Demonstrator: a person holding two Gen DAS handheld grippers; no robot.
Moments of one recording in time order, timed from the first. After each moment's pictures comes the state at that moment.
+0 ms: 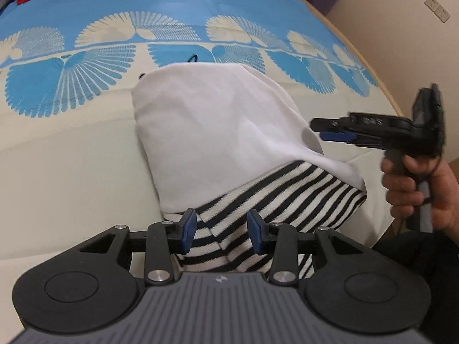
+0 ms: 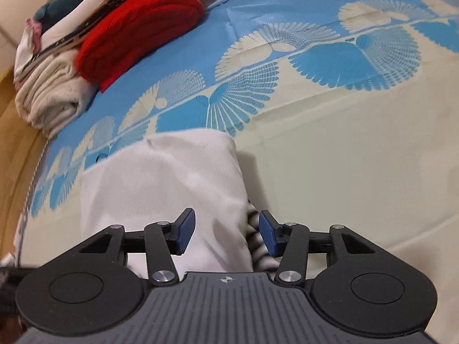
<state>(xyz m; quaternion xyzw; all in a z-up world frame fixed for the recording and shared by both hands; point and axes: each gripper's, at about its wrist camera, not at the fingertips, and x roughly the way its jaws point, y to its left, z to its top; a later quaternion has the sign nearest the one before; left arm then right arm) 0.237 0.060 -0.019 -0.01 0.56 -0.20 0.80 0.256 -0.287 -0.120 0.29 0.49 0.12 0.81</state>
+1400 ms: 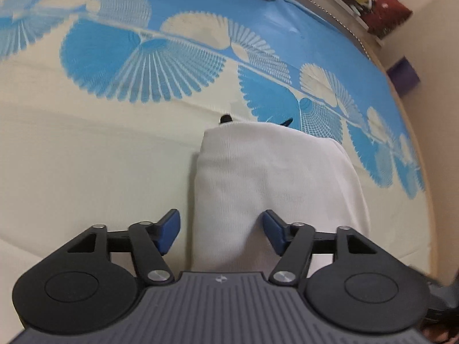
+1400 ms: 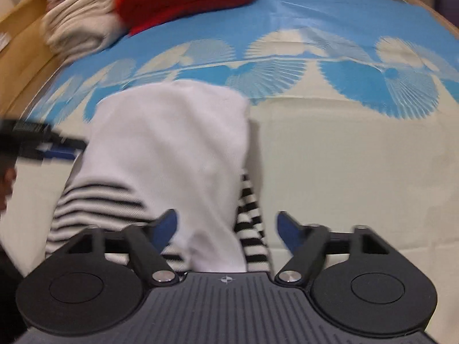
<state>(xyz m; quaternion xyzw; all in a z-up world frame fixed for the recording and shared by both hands) 0.306 0.095 -0.058 -0.17 0.55 -0.04 0.82 0.224 -0.280 -0.122 0.13 0.51 0.18 0.83</state>
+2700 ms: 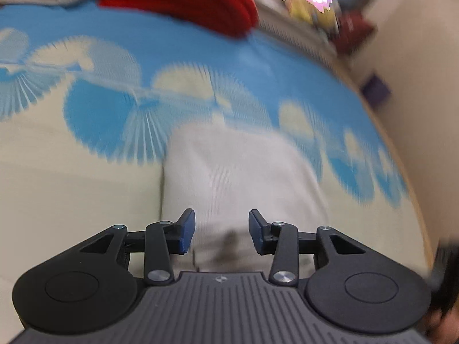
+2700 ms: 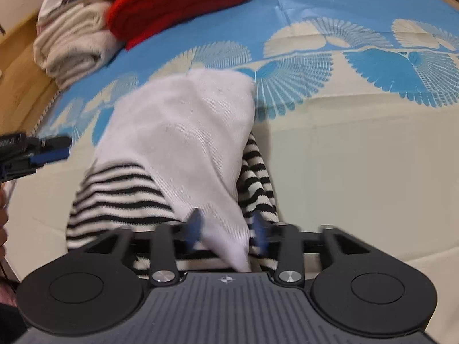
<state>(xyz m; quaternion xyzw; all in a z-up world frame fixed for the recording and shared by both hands) 0.285 0.121 -0.020 -0.12 0.48 -0.09 0.86 0.247 -0.219 -0.117 0.17 0.50 0.18 0.83</state>
